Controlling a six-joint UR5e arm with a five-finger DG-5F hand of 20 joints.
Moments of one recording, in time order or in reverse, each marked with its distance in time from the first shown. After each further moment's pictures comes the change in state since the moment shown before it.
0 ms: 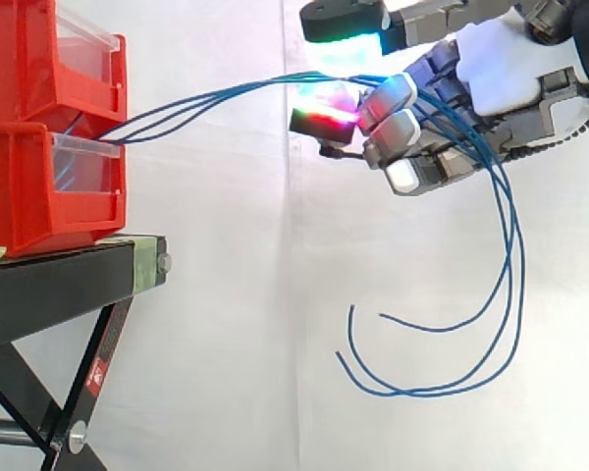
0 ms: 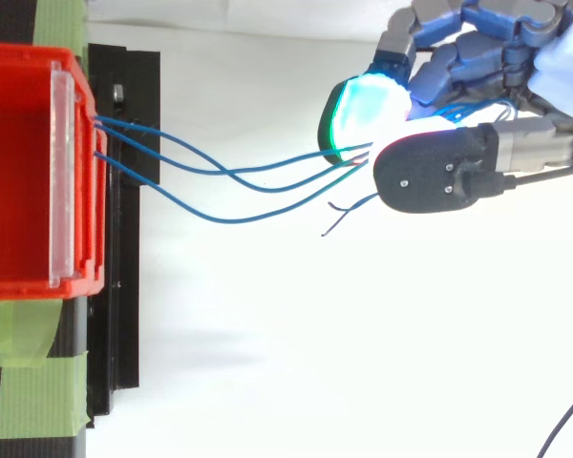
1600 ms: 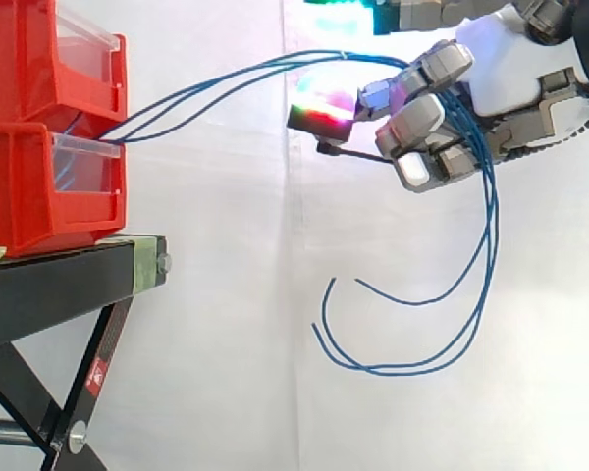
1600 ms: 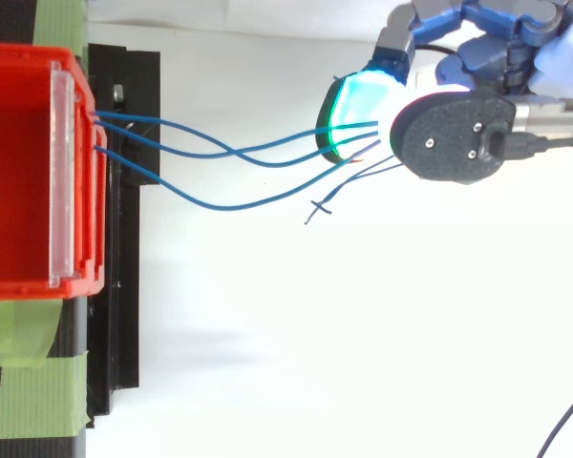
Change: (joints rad) arm 0.000 0.000 0.000 0.000 0.000 0.000
